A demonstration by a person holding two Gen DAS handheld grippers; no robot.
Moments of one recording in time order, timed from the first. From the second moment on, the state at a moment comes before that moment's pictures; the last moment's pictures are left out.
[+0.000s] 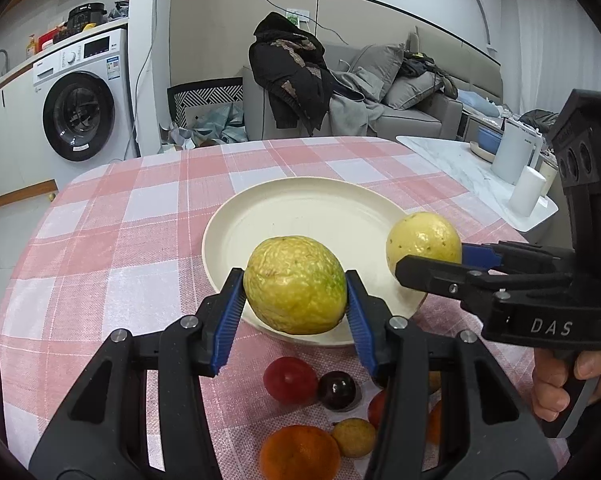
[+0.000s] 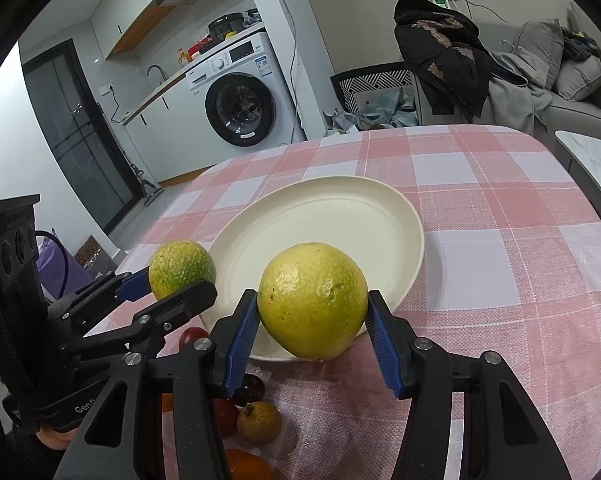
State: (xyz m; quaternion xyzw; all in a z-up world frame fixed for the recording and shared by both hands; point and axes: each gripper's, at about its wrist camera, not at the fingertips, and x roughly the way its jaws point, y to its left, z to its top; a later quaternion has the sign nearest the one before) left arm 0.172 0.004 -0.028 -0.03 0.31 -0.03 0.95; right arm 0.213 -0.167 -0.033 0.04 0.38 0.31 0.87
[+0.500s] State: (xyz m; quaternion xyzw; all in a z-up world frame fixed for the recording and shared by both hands) left arm 0.172 0.005 -0.033 -0.03 0.32 -0.02 0.95; right arm 0.203 -0.175 -0.026 0.03 0.35 0.30 0.88
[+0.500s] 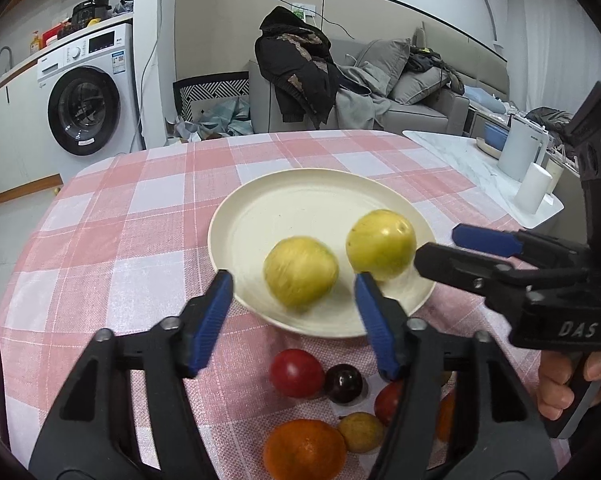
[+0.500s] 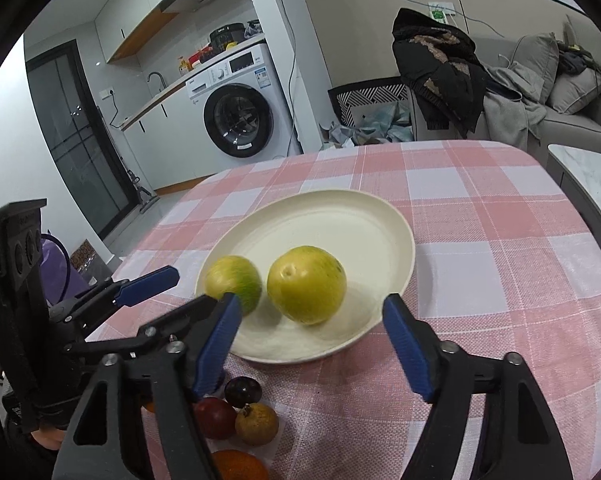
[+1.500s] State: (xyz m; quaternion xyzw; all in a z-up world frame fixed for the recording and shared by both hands) left arm 0.062 0.020 -0.001 -0.02 0.28 0.00 0.96; right arm 0.145 -0.190 -0.019 -0.04 0.35 0.31 0.88
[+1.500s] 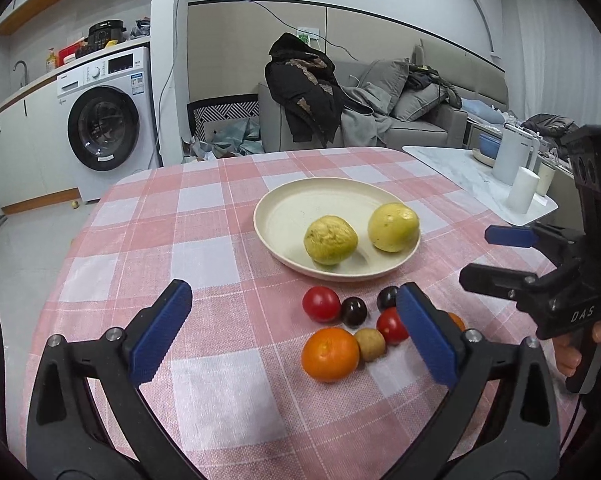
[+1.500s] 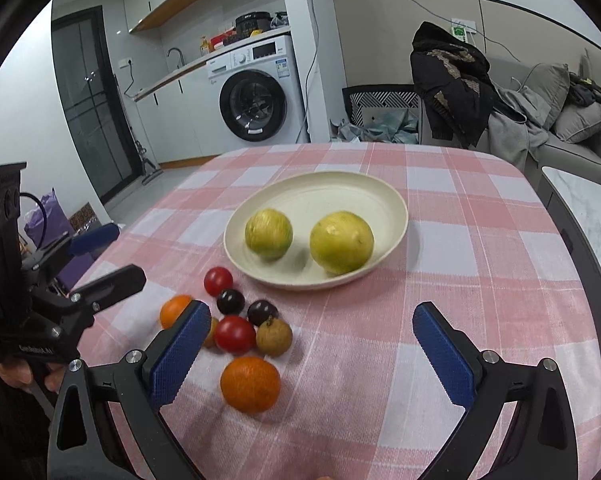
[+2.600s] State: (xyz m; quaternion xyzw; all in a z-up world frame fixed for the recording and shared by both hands) left arm 0.070 0.011 -0.039 -0.02 0.36 -0.02 0.93; right arm 0.111 -0.150 -0.056 -0.14 0.41 0.36 0.83
